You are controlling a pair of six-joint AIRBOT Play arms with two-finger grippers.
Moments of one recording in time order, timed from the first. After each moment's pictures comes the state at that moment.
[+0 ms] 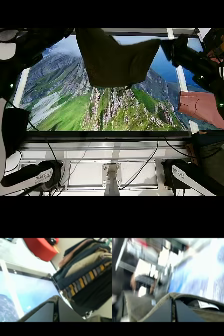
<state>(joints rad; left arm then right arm) -0.17 -1.28 1.48 0.27 -0.53 -1.02 0.01 -1.09 1.16 -0.25 0.56 1.26</state>
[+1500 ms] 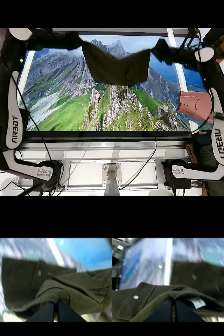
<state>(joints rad) -0.13 -1.60 1.85 0.86 -1.09 -1.32 -0.01 -1.40 1.38 -0.76 0.80 1.51</state>
